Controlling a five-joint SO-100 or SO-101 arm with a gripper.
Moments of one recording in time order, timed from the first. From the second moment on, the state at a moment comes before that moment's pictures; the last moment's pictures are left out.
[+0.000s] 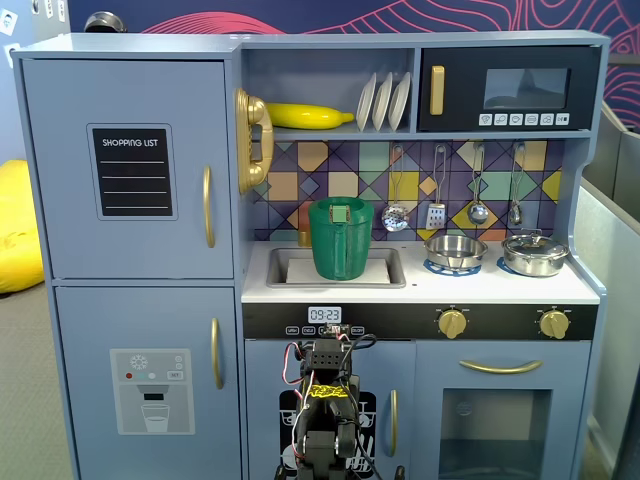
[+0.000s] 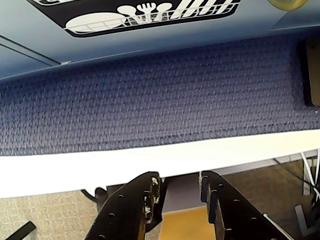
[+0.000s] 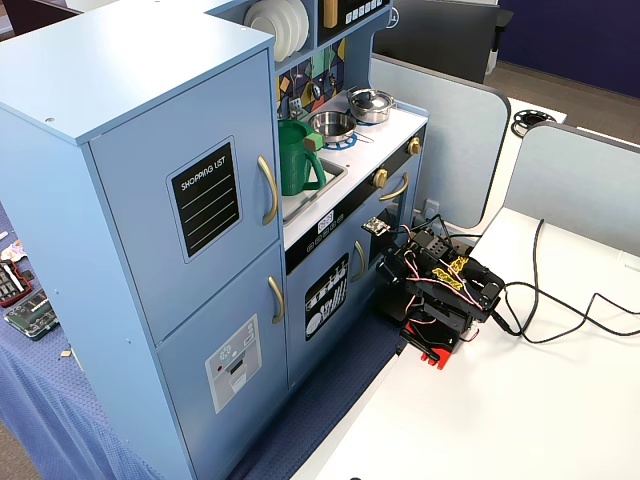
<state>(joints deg) 2.4 182.5 171.7 78.0 -89.3</state>
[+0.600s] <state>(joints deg) -3.2 182.6 171.6 77.3 -85.5</state>
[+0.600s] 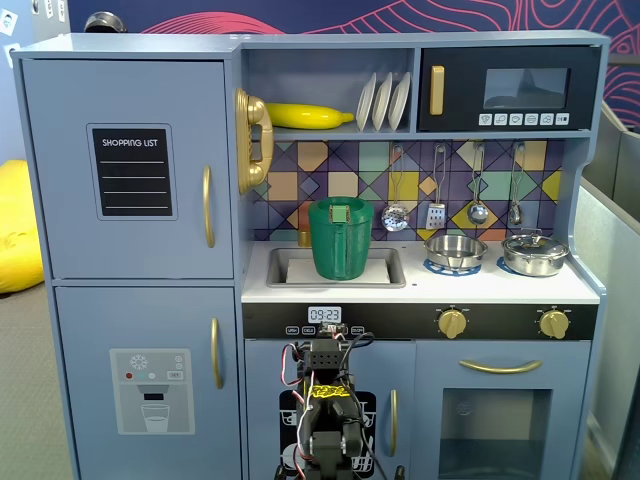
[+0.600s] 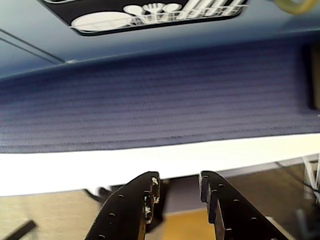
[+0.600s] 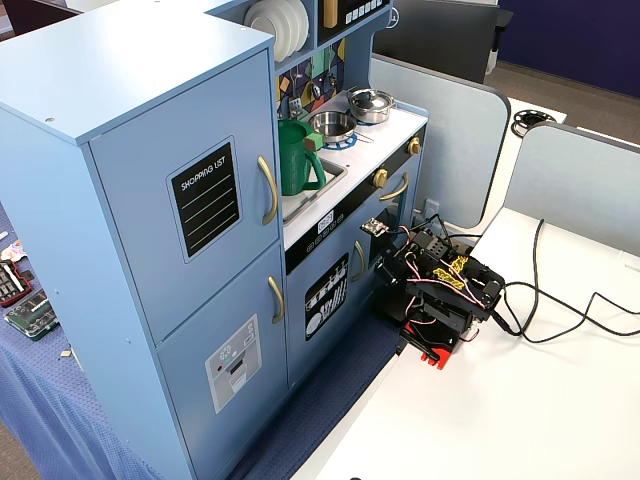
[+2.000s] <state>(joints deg) -37.0 134.7 110.8 15.1 -97.5</state>
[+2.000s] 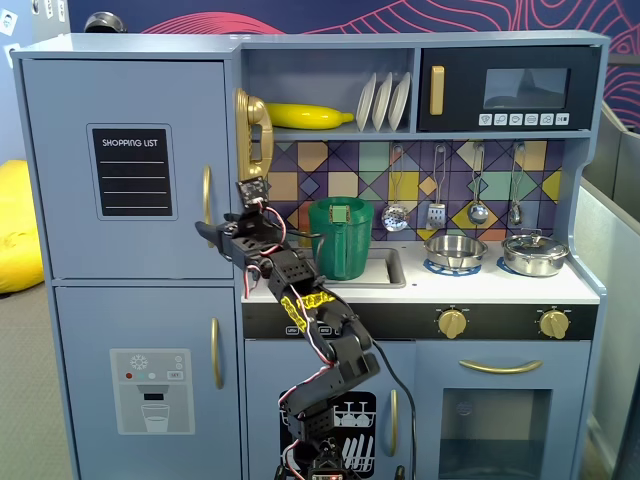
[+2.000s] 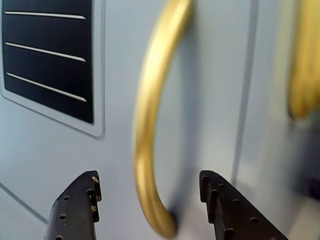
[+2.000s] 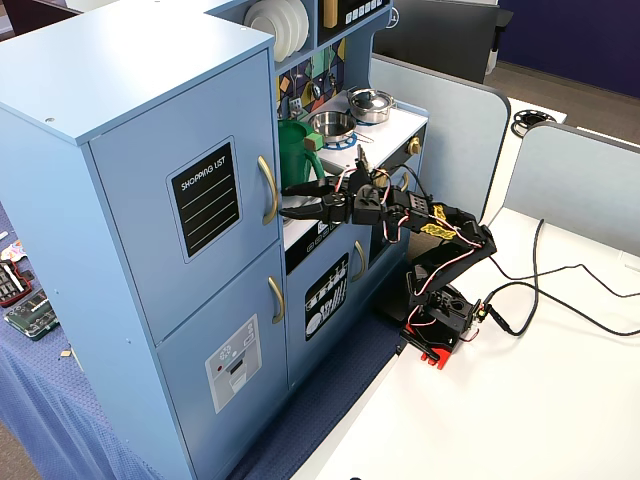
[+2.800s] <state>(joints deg) -50.2 139.7 106.7 20.4 -102.6</state>
